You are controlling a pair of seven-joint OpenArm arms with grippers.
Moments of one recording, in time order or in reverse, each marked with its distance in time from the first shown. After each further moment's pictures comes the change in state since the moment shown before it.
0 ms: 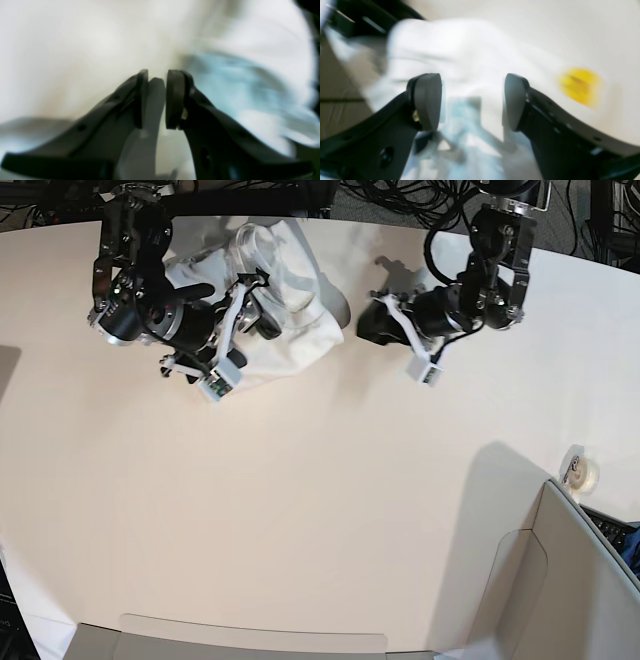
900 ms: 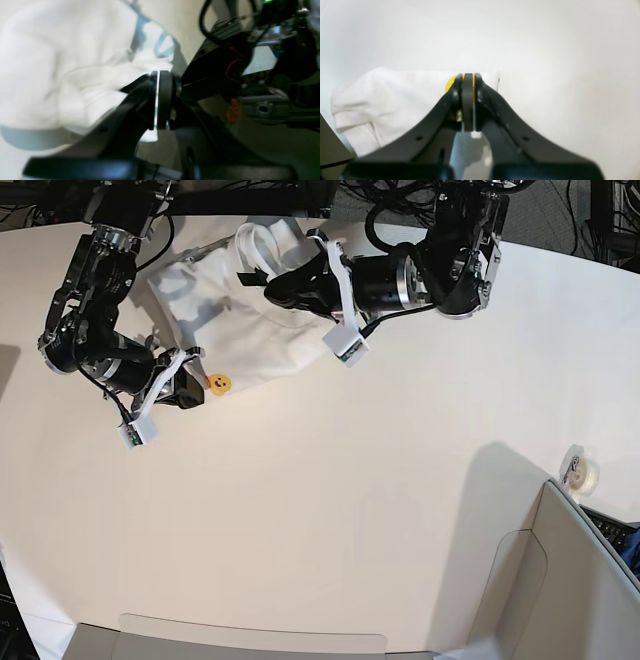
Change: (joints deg) left arm 1.3 9.4 11.6 19.5 -13.1 -0.8 13.2; right arm 8.9 -1.3 15.4 -12.7 2.7 -0.1 0.3
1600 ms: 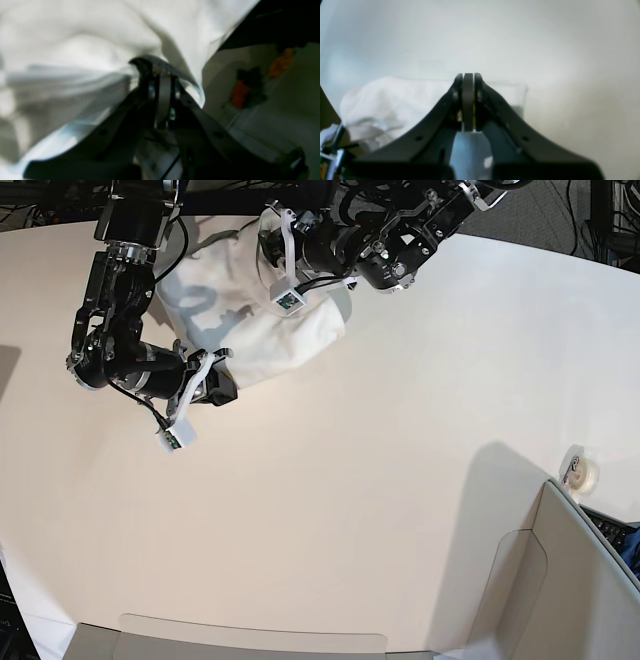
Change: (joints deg) left arm -6.1 -4.9 27.2 -10.3 22.6 20.5 -1.2; right arm 2.4 -1.1 -7.7 -6.6 -0.3 0.0 0.0
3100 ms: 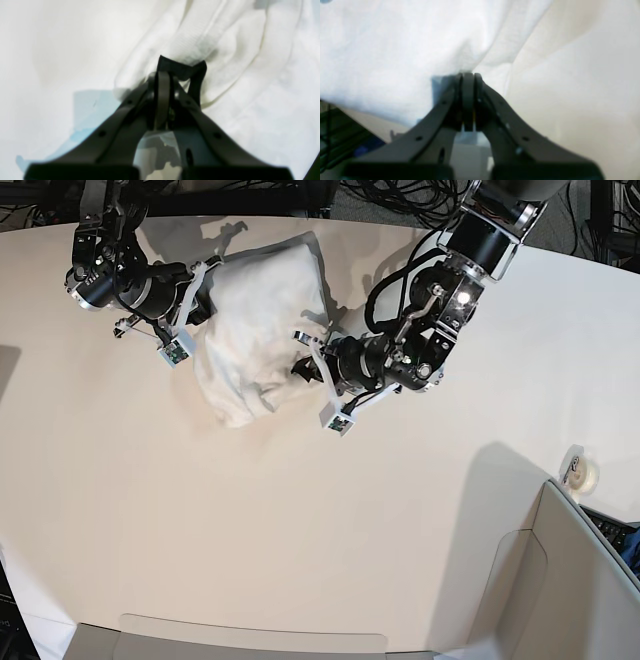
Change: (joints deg) left arm -15.3 3.1 -12.8 -17.0 2.9 0.4 -7.1; right arm -21.0 5.4 -4.0 19.1 -11.6 -0.2 2.6
